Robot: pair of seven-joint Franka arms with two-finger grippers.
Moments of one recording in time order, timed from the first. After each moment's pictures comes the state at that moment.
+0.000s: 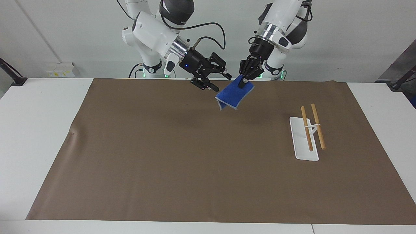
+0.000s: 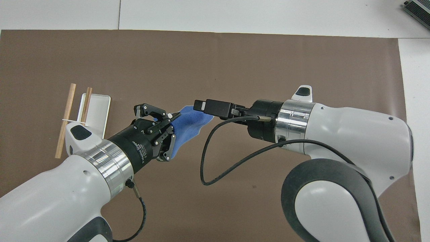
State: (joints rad) left arm -0.39 -0.32 -0.20 -2.22 -0.43 2.68 -1.99; right arm 0.24 -0.07 0.22 -1.94 1.05 2.41 0.00
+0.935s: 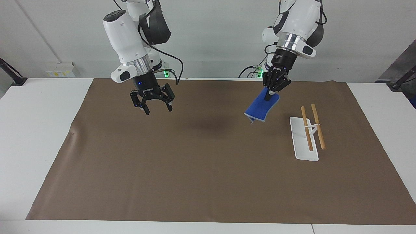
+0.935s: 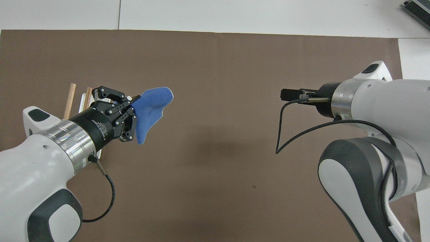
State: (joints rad) left arm -0.21 -0.32 -0.19 -2.25 -0.35 2.68 -1.96; right arm 0.01 -0.07 0.21 -1.93 0.15 2.20 0.21
